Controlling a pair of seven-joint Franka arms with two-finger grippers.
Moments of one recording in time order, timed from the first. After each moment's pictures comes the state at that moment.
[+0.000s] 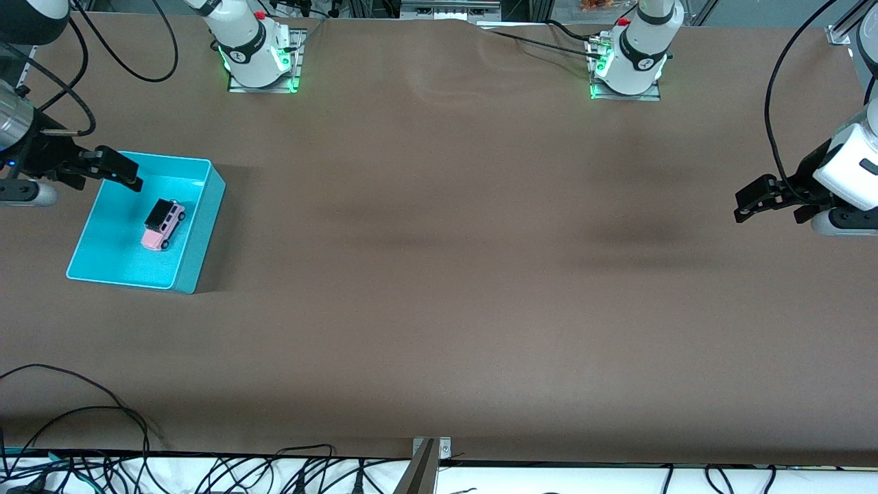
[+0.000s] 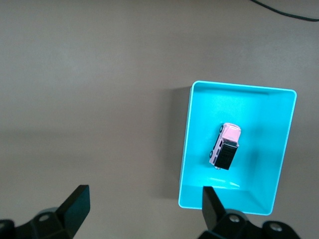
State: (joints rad) left arm 0.14 0.10 -0.17 -1.57 0.02 1.73 -0.04; right arm 0.00 0.05 0.03 -1.61 0.01 1.63 0.03
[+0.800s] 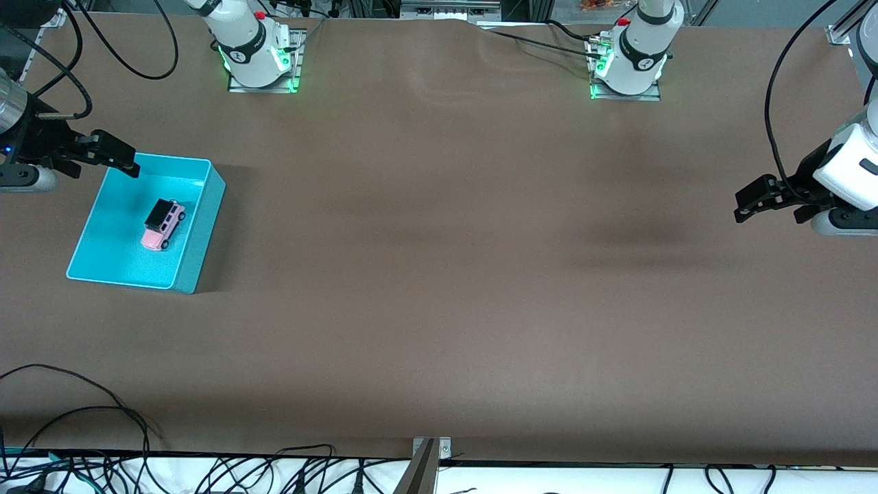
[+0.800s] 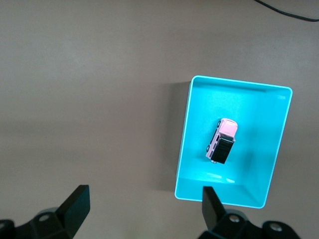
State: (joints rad) left arm 0.14 0.10 -0.17 -1.57 0.02 1.73 -0.04; right arm 0.00 0.03 0.03 -1.60 0.01 1.59 0.02
